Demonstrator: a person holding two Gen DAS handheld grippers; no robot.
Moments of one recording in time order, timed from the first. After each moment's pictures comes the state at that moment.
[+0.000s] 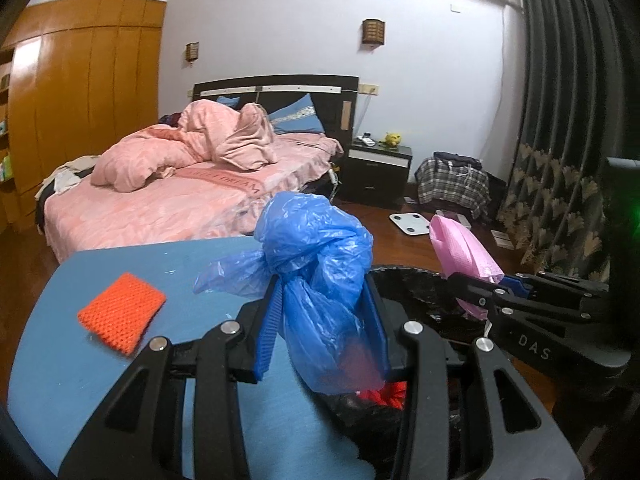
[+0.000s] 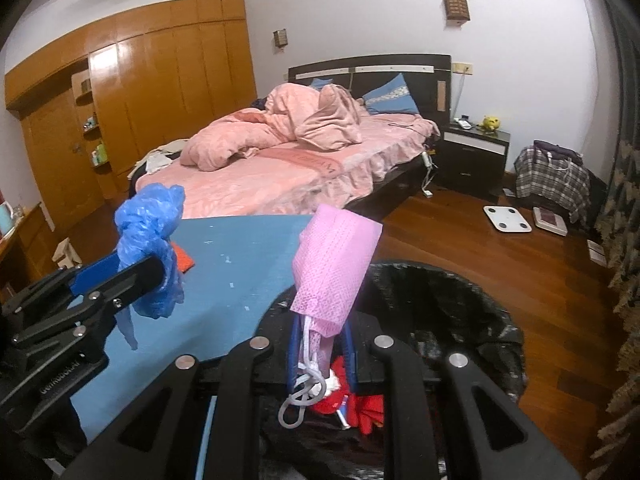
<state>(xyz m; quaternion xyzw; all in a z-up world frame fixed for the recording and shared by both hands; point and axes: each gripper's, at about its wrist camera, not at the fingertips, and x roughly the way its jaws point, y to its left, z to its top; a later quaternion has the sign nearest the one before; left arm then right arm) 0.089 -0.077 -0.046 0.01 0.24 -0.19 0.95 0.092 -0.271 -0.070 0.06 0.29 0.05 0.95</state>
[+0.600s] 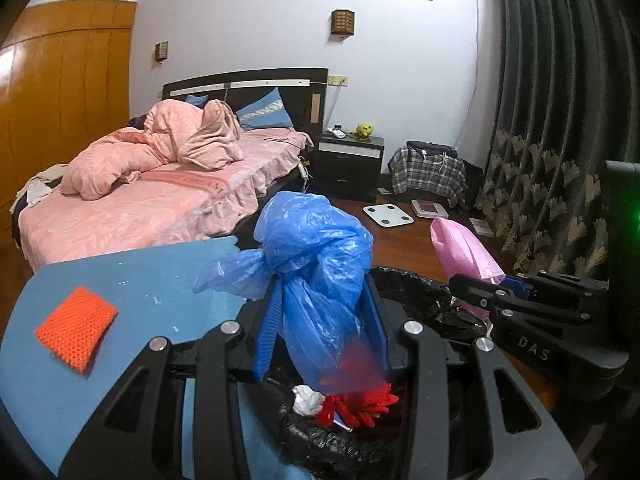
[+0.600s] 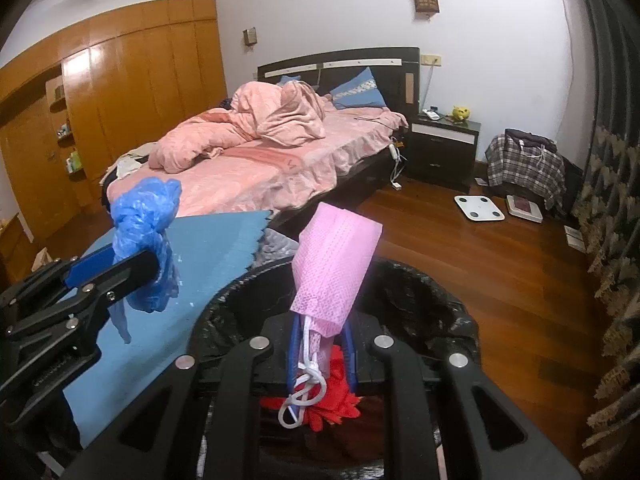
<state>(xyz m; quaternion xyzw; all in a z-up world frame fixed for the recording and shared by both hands) 0.111 -0.136 -0.059 0.03 0.25 -0.24 0.94 0.095 -0.332 -0.086 0.07 0.30 0.00 0.95</state>
